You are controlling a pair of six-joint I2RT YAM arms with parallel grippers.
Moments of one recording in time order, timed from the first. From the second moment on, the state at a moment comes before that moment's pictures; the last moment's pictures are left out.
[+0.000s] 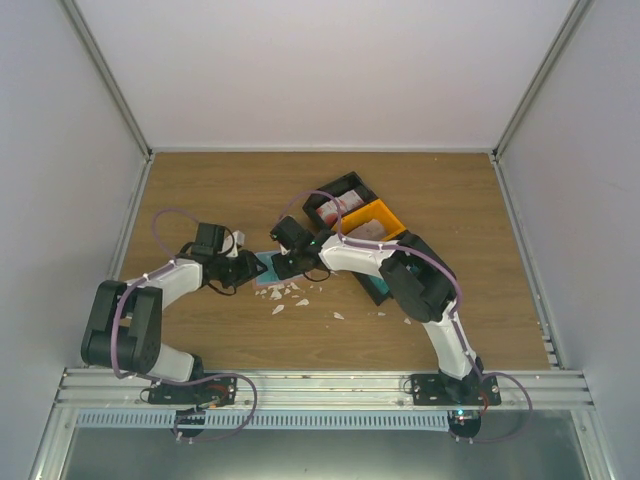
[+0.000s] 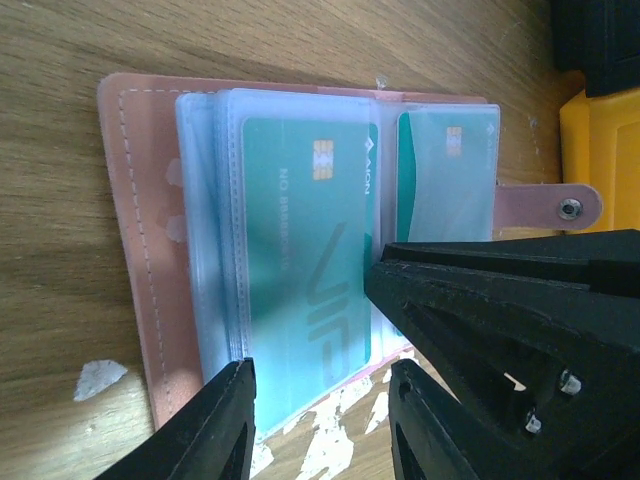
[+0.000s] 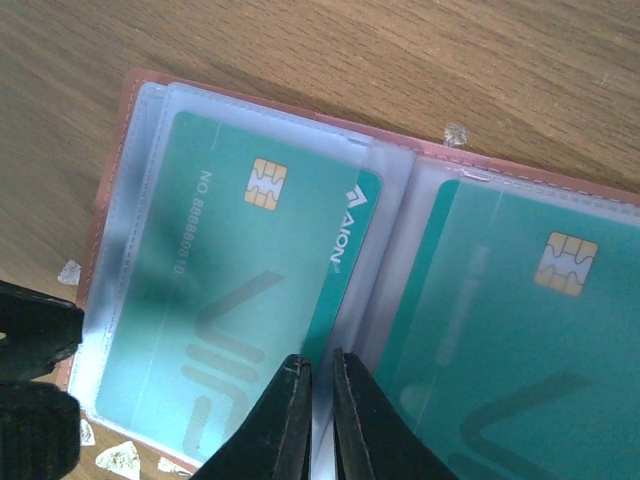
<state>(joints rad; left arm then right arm) -0.13 1.44 0.63 -0.23 0.52 -0.54 0.90 2.15 1.50 -0.38 -0.08 0.45</state>
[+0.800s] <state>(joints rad) -0.13 1.50 0.63 -0.19 0.54 -0.55 0.90 2.15 1.50 -0.38 -0.07 0.45</state>
